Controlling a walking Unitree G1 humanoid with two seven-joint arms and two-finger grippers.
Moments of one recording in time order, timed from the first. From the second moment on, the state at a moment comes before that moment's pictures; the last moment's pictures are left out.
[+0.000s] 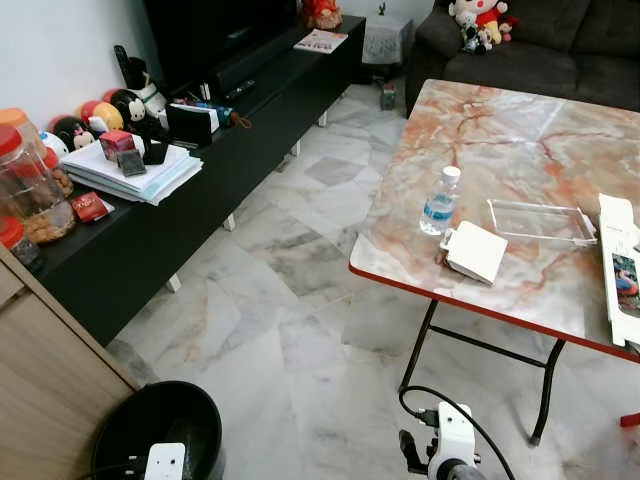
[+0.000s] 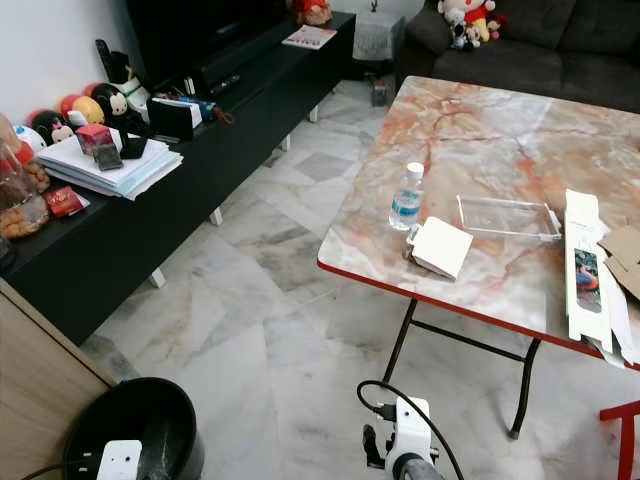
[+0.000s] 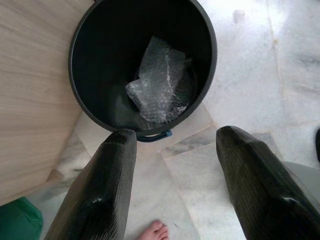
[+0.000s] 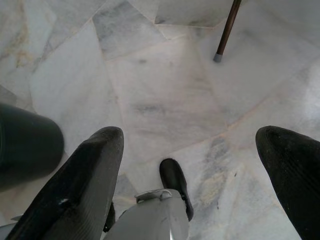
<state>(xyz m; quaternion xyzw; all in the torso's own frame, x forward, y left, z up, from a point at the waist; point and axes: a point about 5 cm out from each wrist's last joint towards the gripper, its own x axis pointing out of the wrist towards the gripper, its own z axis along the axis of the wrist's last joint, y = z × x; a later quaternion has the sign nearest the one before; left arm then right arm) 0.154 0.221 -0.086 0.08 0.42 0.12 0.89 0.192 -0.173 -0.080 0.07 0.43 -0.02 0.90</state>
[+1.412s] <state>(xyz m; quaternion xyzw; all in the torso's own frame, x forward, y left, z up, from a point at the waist) 0.160 0.224 -0.083 0.09 0.41 0.12 0.90 0.193 -0.166 -0.080 0.09 0.42 -0.01 0.90</state>
